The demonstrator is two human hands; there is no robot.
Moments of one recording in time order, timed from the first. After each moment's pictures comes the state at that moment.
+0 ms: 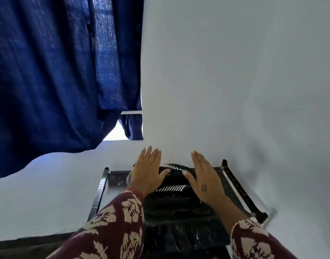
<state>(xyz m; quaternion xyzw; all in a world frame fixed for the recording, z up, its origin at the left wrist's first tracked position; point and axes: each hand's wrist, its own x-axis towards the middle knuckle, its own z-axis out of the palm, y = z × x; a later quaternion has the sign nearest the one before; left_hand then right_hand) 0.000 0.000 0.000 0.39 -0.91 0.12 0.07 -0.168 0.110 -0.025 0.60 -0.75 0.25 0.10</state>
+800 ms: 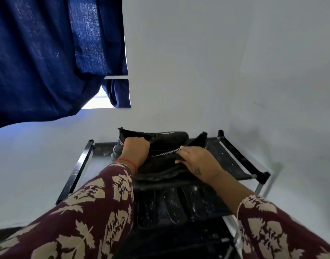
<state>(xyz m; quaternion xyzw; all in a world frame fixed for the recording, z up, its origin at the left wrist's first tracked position) -0.017 0.002 -0.066 0.41 -0.88 0.25 0.00 -0.181 0.113 -0.107 0.73 -0.60 0.16 0.28</state>
